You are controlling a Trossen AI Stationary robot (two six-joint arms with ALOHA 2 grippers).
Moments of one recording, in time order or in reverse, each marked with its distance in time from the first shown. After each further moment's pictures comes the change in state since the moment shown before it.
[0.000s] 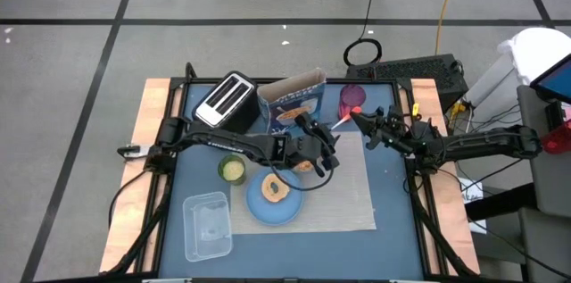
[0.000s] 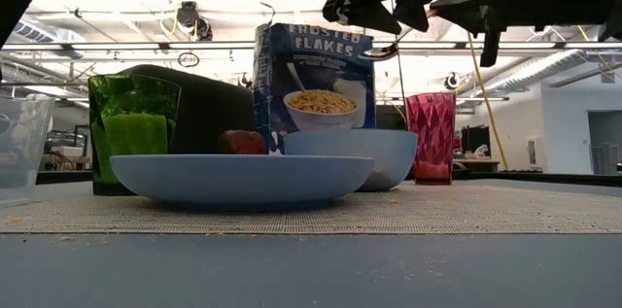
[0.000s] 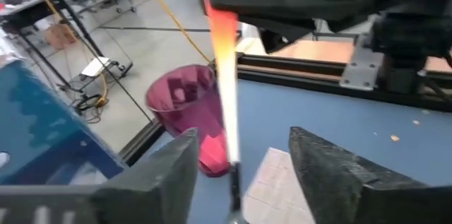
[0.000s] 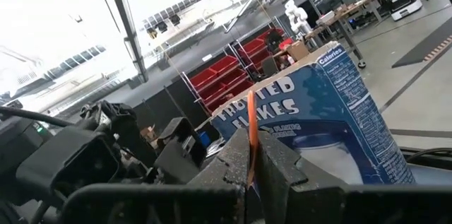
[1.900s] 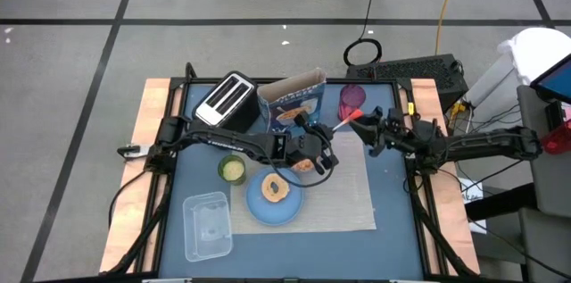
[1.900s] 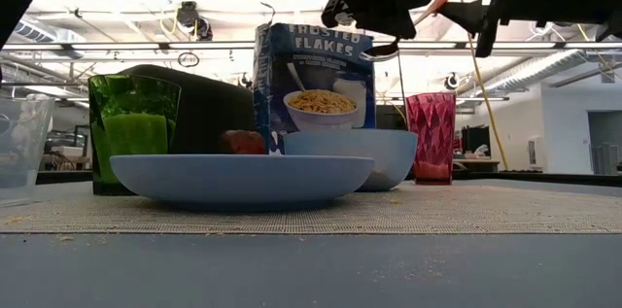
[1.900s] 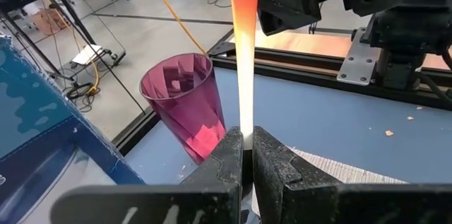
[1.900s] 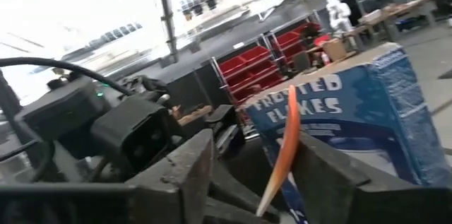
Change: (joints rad) left arm 0.012 -0.001 0.000 -0.044 0.029 -0.061; right arm -0.001 -0.031 0.000 -0.006 -0.157 -0.096
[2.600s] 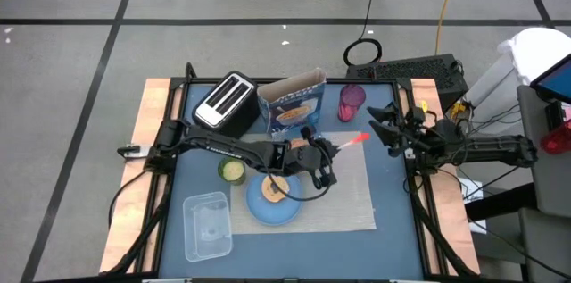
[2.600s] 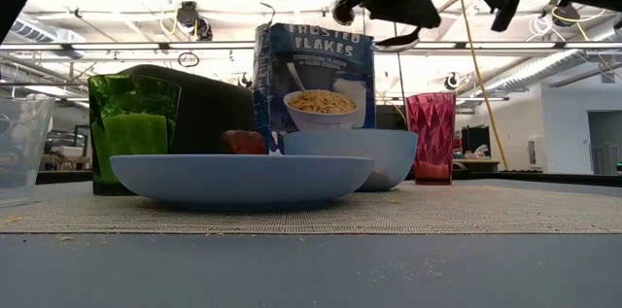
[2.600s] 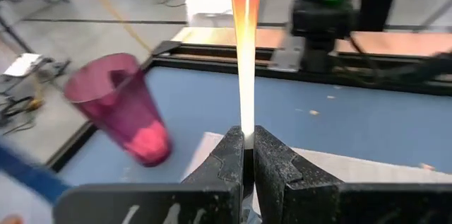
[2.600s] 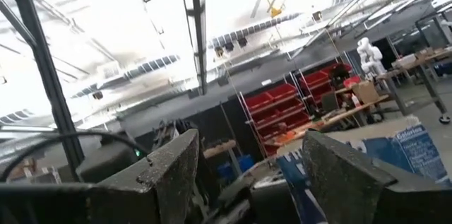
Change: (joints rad) left arm -0.058 -0.001 0.000 -0.005 0.138 0.013; right arm 0.000 -0.263 0.000 -0.101 -0.061 -0.073
